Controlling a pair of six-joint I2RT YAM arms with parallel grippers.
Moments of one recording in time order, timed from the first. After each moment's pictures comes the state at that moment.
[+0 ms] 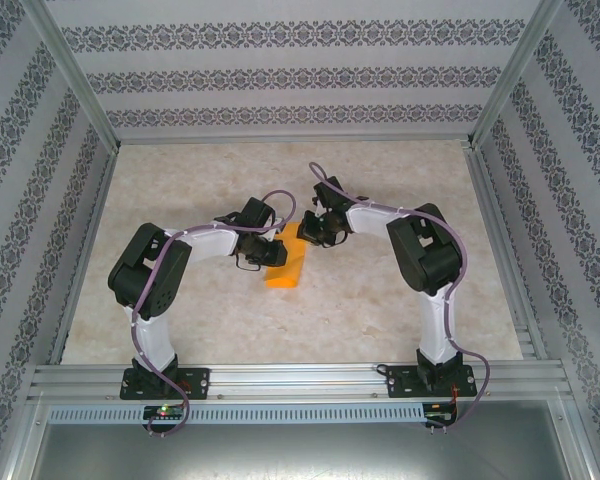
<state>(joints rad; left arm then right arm) -0.49 1.88 1.07 -0.33 0.34 -0.34 0.47 2.09 1.35 -0.32 -0.43 0.78</state>
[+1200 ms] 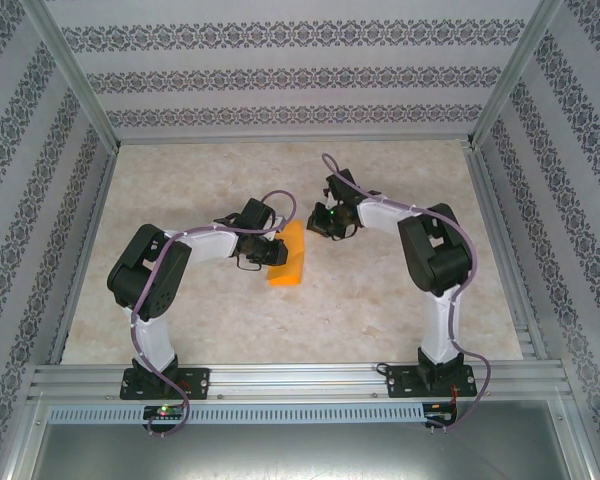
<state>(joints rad) -0.49 1.87 1.05 -0.29 0.33 -0.34 0.43 2.01 1.28 -0.32 -0.44 0.76</state>
